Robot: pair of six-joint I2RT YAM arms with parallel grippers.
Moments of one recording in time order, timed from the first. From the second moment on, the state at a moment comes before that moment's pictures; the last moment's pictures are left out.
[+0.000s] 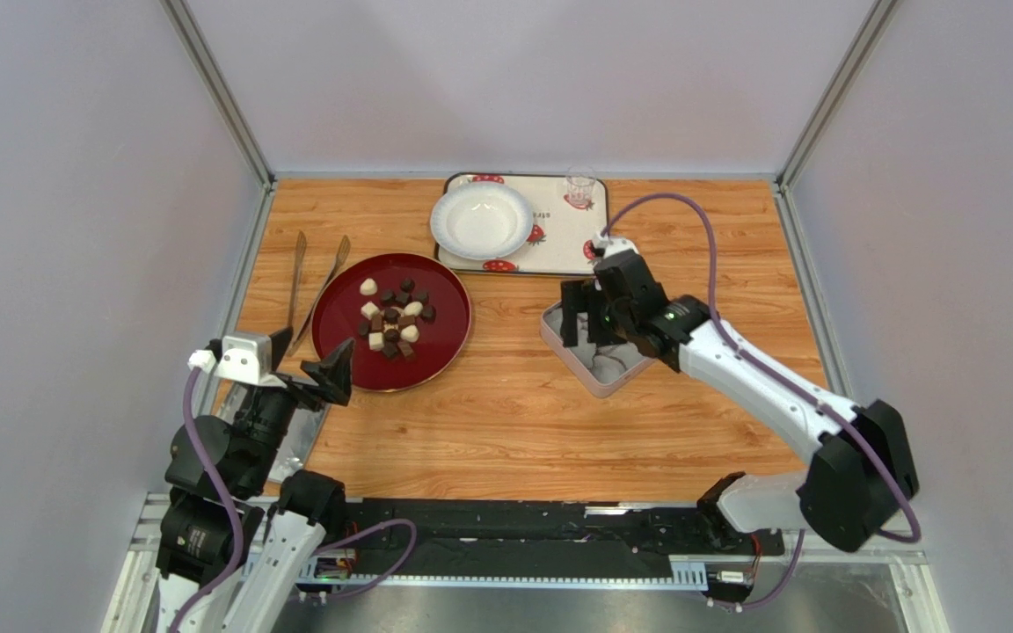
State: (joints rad) left arm -0.30 0.13 0.74 -0.51 -0.07 -0.10; right arm 0.63 1.40 1.09 -0.48 0.15 0.40
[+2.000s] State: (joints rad) left arm -0.30 0.70 0.79 -0.48 -0.04 -0.20; right arm 0.24 1.17 0.78 -0.34 0.00 0.51
